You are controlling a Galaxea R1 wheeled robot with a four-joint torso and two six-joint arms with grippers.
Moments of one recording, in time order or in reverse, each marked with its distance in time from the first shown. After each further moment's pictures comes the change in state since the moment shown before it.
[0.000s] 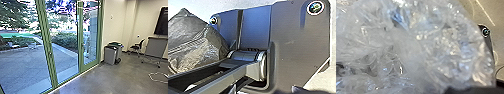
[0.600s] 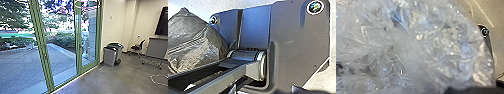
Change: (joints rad) left arm -0.002 0.005 0.000 0.000 0.000 0.000; right arm -0.001 0.003 -0.007 0.000 0.001 0.000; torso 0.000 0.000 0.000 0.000
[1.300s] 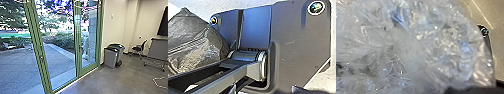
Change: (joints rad) left arm 0.000 0.000 0.000 0.000 0.001 0.000; right arm 0.000 0.008 -0.005 -0.001 0.000 0.000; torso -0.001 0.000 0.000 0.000
